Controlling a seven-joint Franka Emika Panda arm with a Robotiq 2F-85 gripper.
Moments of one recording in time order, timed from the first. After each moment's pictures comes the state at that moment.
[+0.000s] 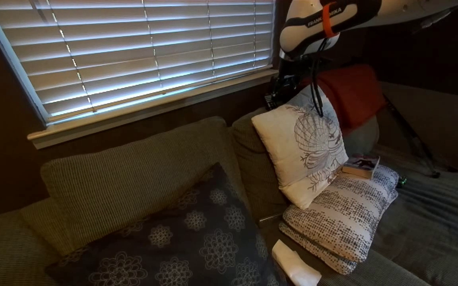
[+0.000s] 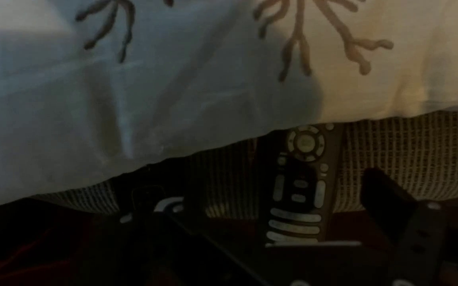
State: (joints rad) arm -0.17 1.12 -0.03 -0.77 -0.04 2.18 -0.05
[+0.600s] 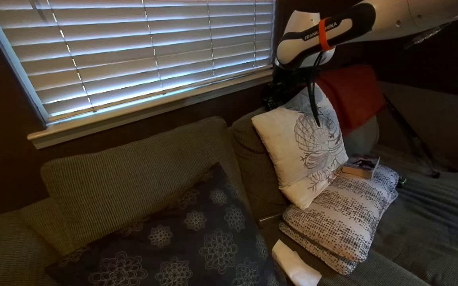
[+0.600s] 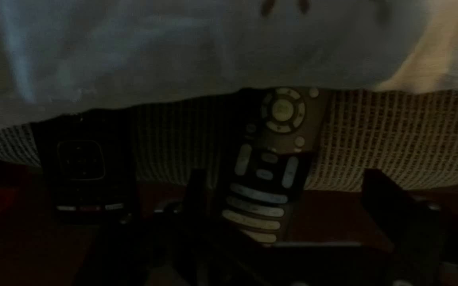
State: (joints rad) arm -0.19 1.18 0.04 -0.76 -0.03 2.36 -0.20
